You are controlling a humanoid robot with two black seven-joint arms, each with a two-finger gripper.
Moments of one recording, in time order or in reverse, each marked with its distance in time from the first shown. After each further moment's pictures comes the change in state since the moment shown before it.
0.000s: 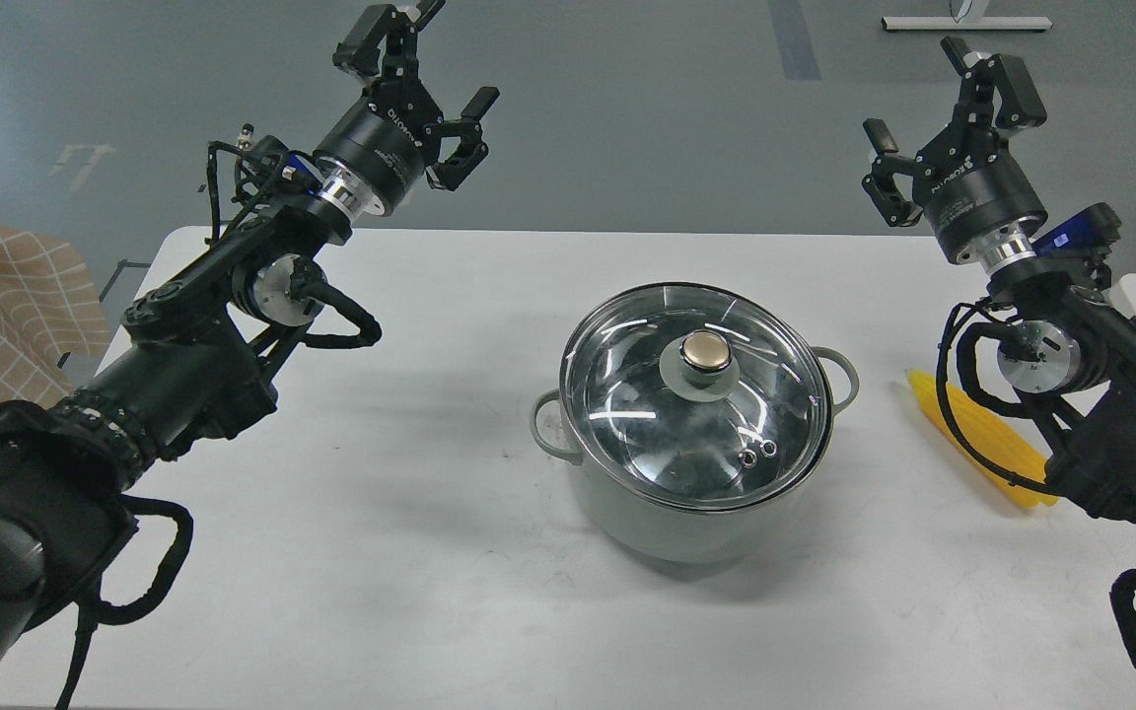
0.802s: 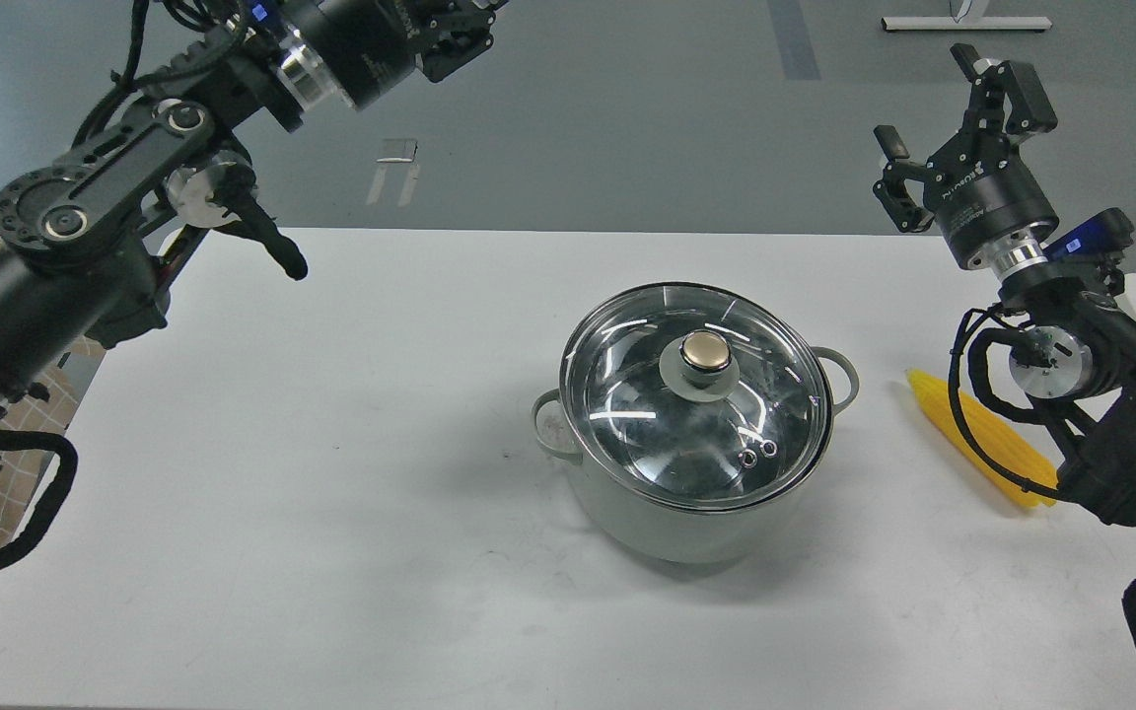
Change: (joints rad) left arm -0.123 0.275 0.013 -0.460 0.522 0.019 -0.004; right arm -0.013 -0.023 -0.004 0.005 -0.004 -0.003 0.000
